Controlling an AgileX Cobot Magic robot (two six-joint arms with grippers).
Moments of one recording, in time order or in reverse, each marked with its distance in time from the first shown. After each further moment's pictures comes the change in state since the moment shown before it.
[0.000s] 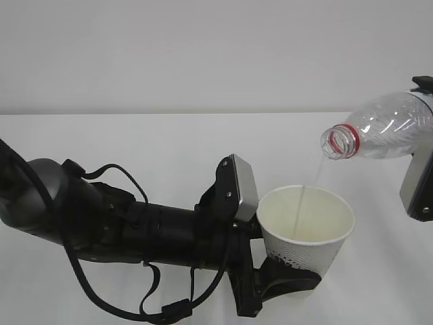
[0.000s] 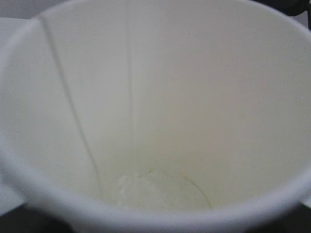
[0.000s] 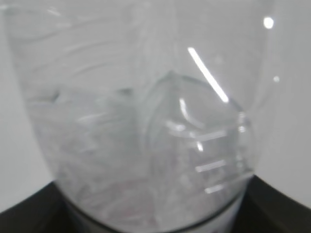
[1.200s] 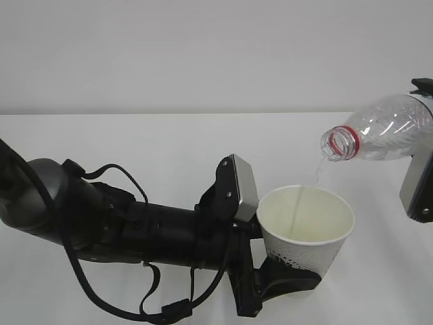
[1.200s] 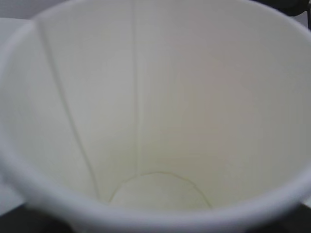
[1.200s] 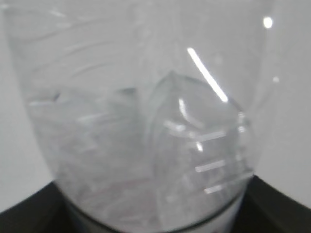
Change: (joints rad) left arm 0.000 0.000 0.000 0.000 0.000 0.000; right arm 0.000 0.000 0.000 0.000 0.011 0.000
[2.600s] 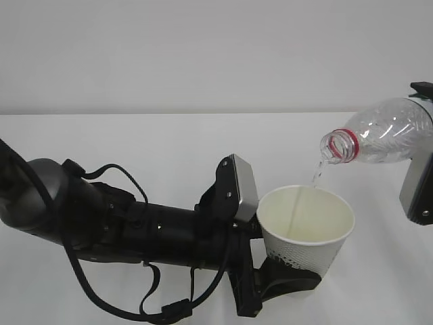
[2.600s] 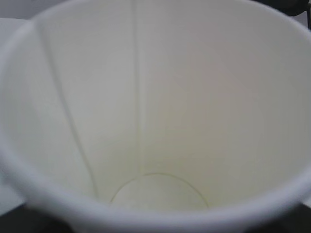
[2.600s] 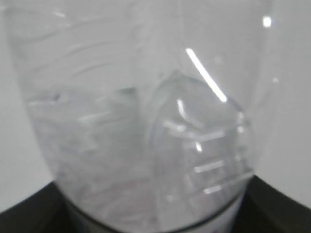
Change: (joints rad) left arm 0.000 0.000 0.000 0.000 0.000 0.000; right arm 0.000 0.000 0.000 0.000 0.020 0.000
